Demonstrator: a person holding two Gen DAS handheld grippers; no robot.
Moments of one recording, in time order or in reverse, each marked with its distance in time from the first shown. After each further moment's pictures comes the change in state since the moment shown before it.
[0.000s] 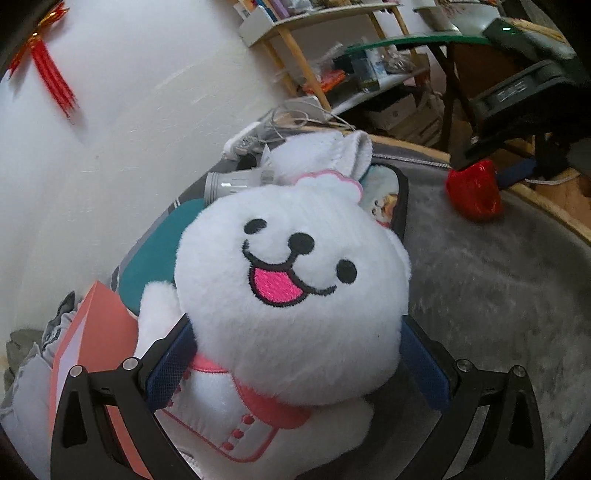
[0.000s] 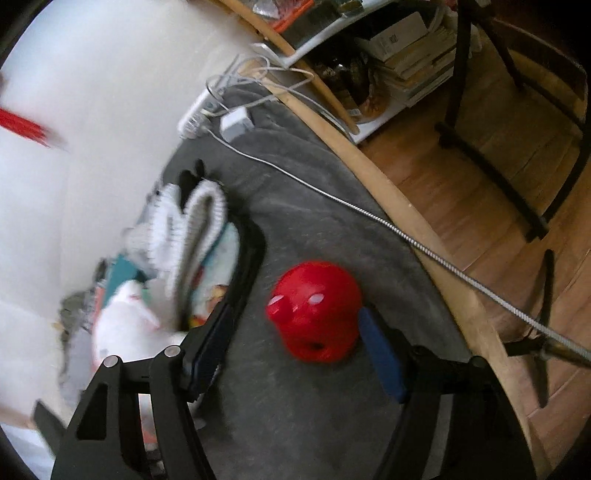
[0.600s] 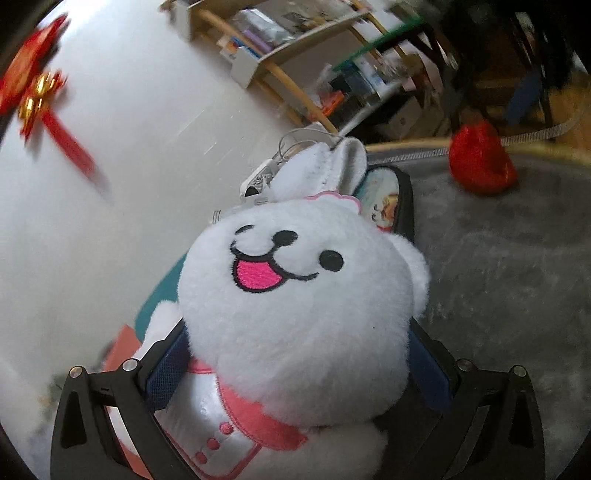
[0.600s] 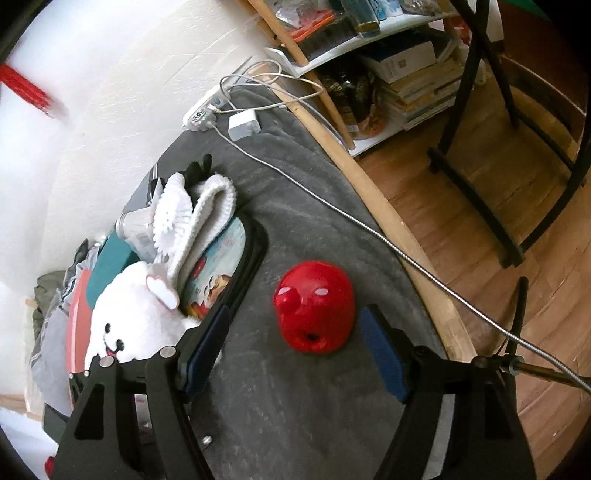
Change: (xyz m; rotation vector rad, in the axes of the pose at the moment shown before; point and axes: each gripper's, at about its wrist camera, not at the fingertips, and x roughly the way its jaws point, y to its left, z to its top) left arm 0.031 -0.044 -0.013 0.175 -0.158 0.238; right arm -0.025 0.018 -0.008 -0.092 -0.028 -0.071
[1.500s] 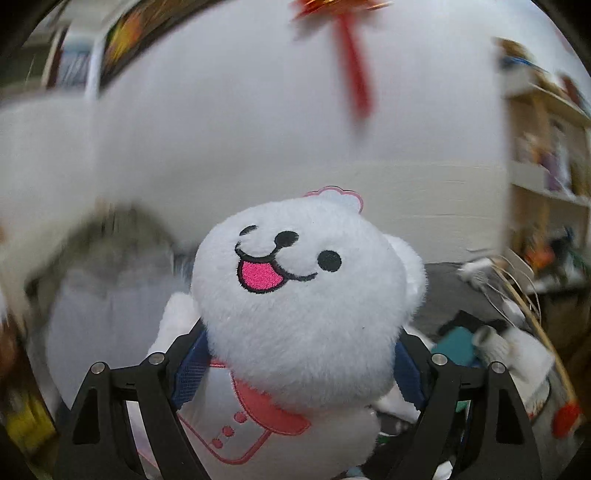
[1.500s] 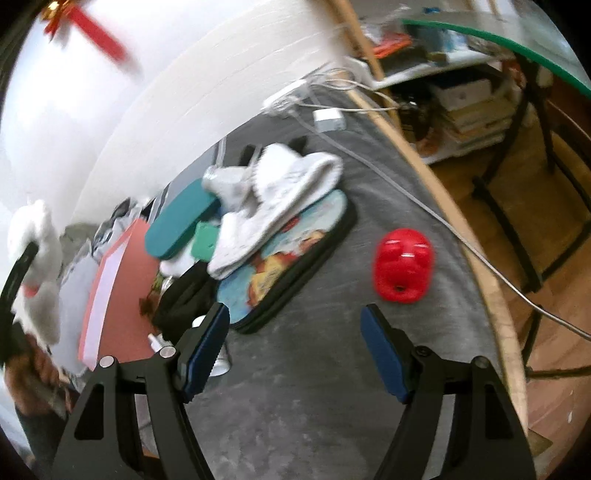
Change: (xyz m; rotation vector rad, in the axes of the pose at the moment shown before) left arm -0.059 0.330 -0.063 -0.931 0.110 0.327; right arm -0.034 0.075 -0.052 -0.219 -0.030 0.099
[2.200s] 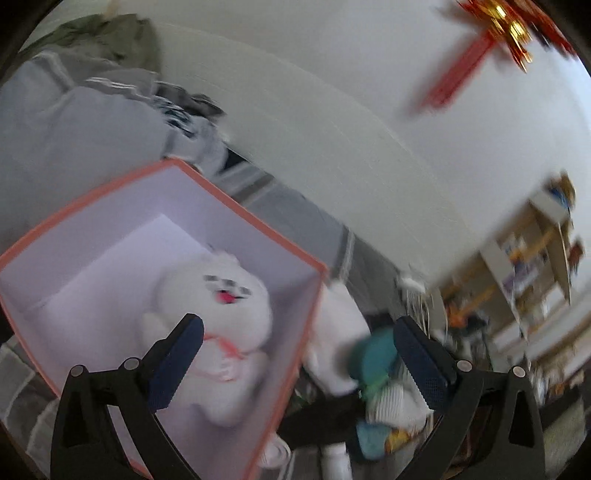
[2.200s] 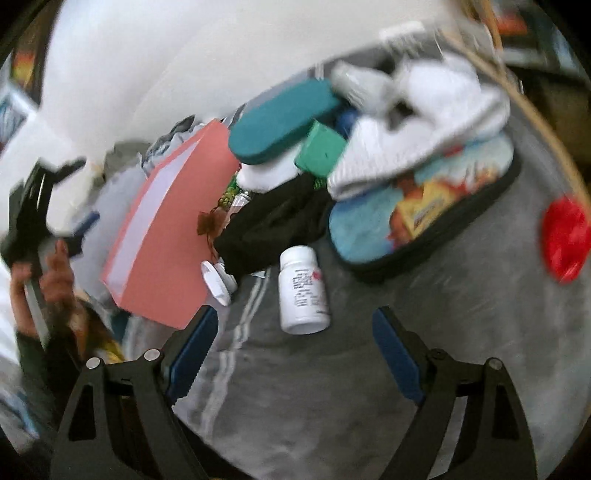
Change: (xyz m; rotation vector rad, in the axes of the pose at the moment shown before) left arm 0.080 0.084 -0.041 -0.498 0.341 -0.381; right arm 0.074 0.078 -0.042 -0.138 0.216 0.215
